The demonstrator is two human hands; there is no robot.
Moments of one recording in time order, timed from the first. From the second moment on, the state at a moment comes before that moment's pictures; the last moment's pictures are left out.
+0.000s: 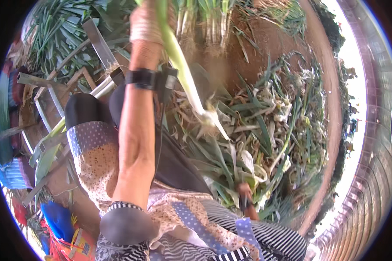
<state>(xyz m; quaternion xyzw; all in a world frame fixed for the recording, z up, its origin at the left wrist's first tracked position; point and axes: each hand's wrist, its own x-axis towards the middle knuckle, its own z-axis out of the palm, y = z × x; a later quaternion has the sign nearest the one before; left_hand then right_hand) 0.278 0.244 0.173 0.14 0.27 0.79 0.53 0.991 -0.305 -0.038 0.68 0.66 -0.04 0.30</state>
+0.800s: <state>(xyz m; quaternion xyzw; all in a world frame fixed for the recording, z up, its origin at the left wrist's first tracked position) 0.249 0.217 0.212 0.14 0.32 0.78 0.52 0.546 0.081 0.100 0.49 0.87 -0.08 -0.02</state>
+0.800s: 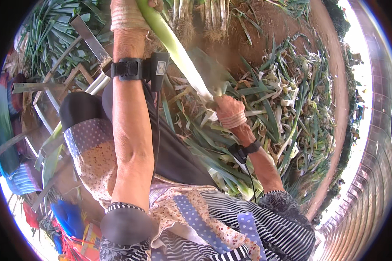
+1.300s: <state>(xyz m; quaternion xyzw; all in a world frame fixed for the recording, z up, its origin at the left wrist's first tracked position) 0.224 0.220 0.211 0.17 0.28 0.83 0.45 0.820 -0.157 0.107 0.78 0.45 -0.21 0.38</state>
